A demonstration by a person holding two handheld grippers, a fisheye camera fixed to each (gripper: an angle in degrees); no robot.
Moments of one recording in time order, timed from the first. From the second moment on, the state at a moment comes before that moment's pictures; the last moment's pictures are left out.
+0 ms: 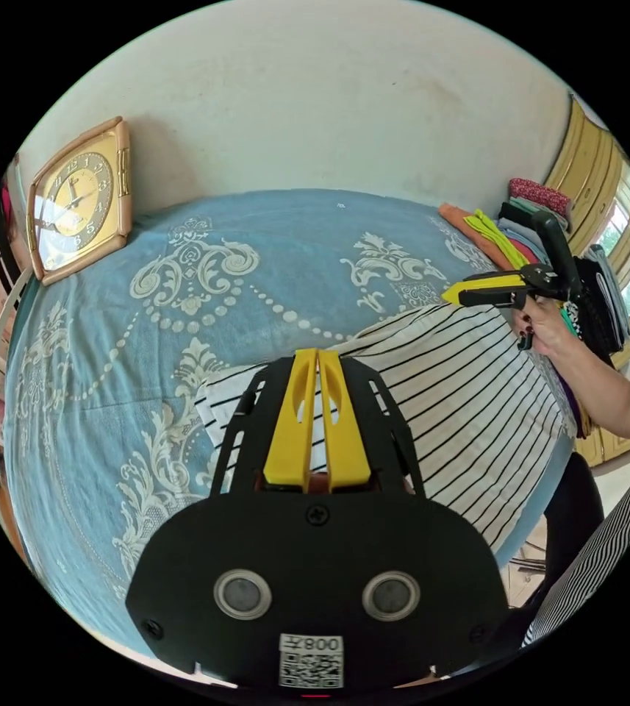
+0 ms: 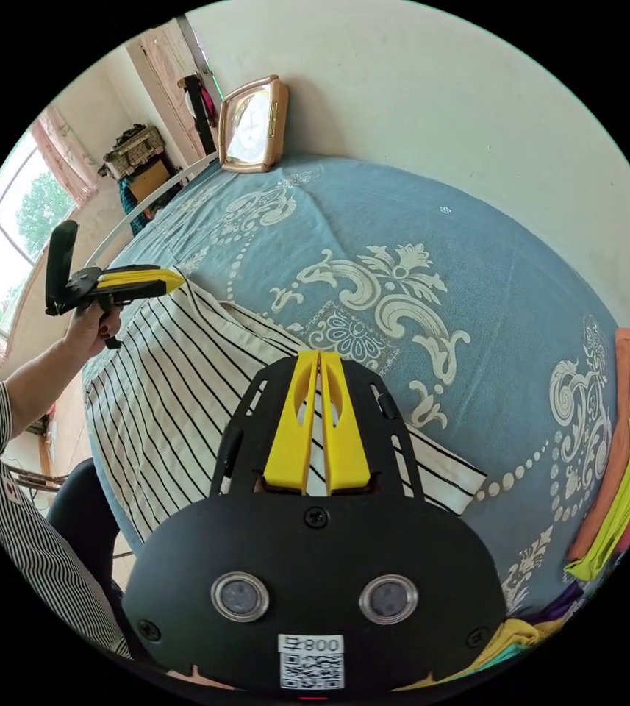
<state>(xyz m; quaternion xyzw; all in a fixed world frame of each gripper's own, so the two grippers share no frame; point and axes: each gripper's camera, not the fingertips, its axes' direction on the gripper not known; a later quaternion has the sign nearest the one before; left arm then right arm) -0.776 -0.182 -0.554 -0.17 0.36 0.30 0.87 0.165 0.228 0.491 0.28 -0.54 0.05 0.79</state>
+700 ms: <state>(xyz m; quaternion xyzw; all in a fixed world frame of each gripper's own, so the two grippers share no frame) -0.756 -0.230 -0.593 -0.20 0.36 0.29 0.87 0.209 0.244 0.451 0.30 -0.55 0.03 0.78</state>
